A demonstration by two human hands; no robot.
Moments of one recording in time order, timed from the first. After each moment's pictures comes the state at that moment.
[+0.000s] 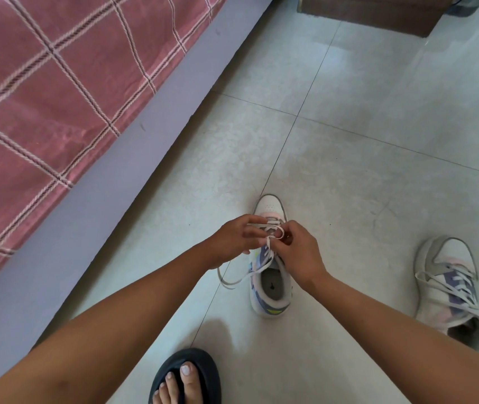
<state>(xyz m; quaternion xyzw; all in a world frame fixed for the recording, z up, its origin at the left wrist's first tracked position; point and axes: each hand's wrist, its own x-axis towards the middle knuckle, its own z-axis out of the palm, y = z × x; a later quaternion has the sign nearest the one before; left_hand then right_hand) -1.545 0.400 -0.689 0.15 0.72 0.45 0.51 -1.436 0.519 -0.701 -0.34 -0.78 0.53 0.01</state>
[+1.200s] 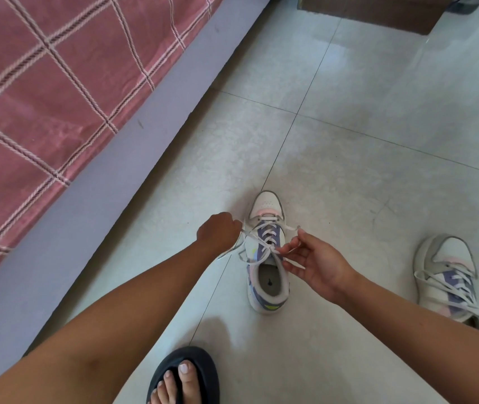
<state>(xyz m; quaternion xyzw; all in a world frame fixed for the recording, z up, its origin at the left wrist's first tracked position) -1.561 0.407 -0.712 0.19 0.93 0.12 0.30 -1.411 0.540 -0.685 -0.42 -0.37 0.83 -0.07</state>
